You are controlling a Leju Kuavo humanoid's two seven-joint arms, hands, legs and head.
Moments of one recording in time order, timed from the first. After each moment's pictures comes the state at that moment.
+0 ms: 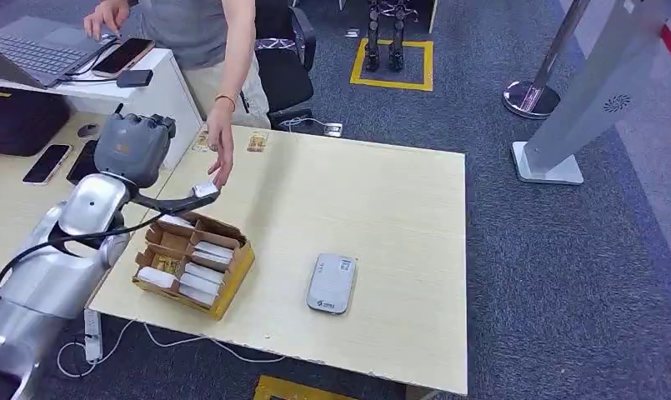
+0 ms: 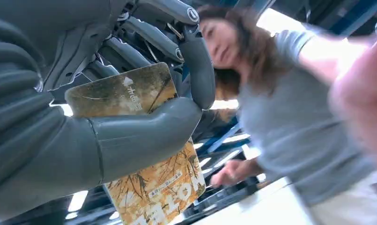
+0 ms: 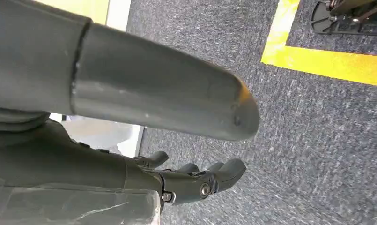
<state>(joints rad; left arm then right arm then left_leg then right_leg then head) -0.49 0.56 -0.21 -1.48 -1.48 0.22 0.14 -0.16 -0.02 1.56 -0.11 -1.10 -0.27 0.12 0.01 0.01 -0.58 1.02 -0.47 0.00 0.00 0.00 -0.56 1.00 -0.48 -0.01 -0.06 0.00</state>
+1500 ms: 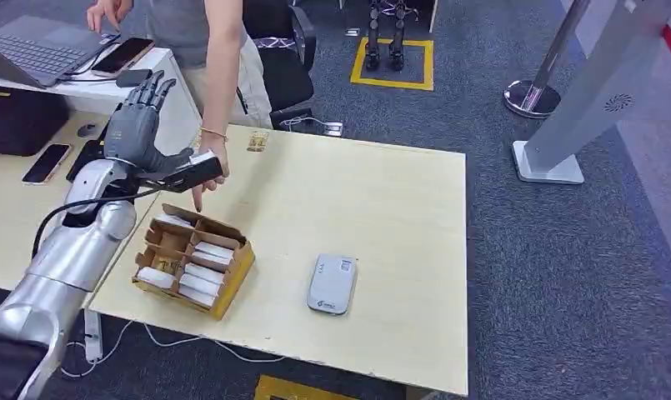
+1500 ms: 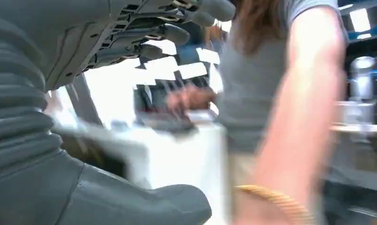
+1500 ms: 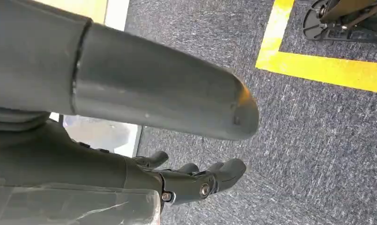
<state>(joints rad) -0.53 0.48 -0.17 -1.32 -0.78 0.32 -0.05 -0.17 -0.01 1.56 -0.12 -1.13 -0.27 0.11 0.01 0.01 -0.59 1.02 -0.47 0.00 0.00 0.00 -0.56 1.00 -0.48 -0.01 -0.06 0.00</state>
